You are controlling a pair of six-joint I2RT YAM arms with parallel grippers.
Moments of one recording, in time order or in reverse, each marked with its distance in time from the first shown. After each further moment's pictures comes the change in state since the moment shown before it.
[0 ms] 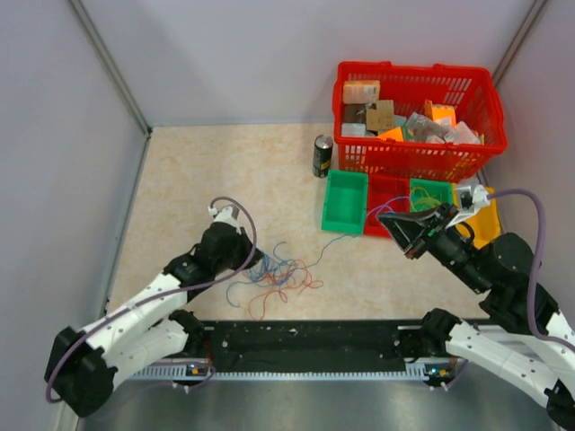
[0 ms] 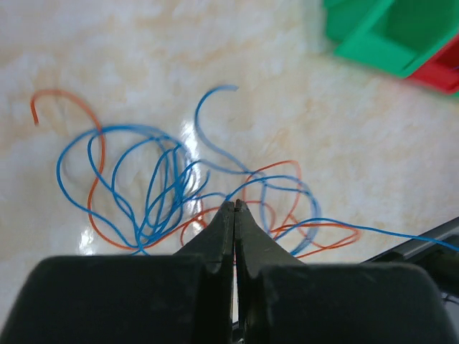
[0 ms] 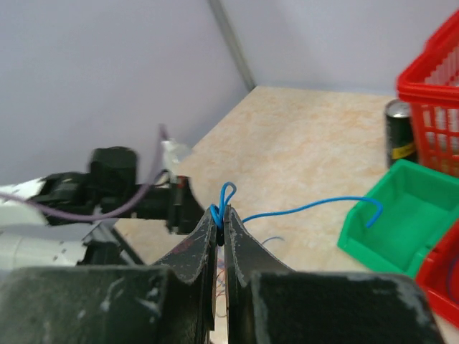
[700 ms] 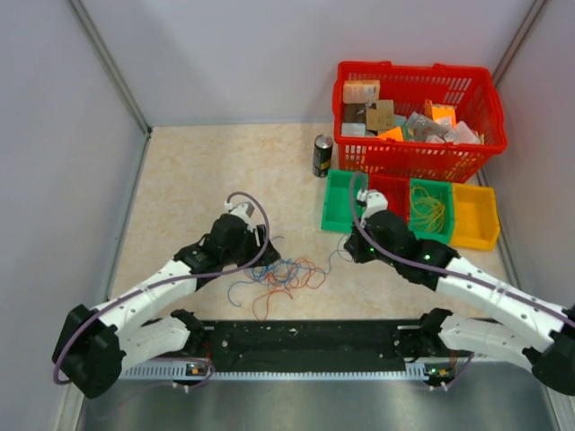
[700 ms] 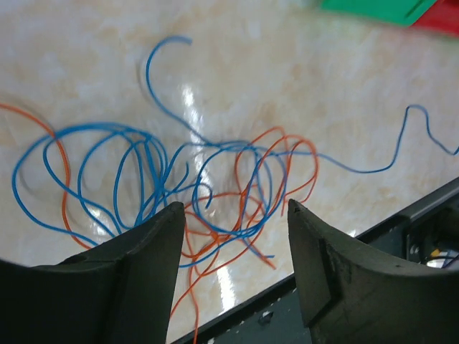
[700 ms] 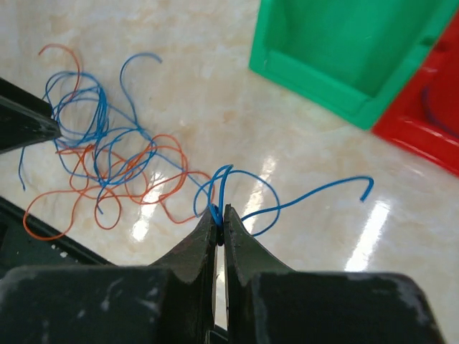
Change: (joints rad) left arm 0.002 0.050 0.126 -0.019 0.084 0.106; right arm 0.001 0.395 -0.158 -0.200 0.217 0.043
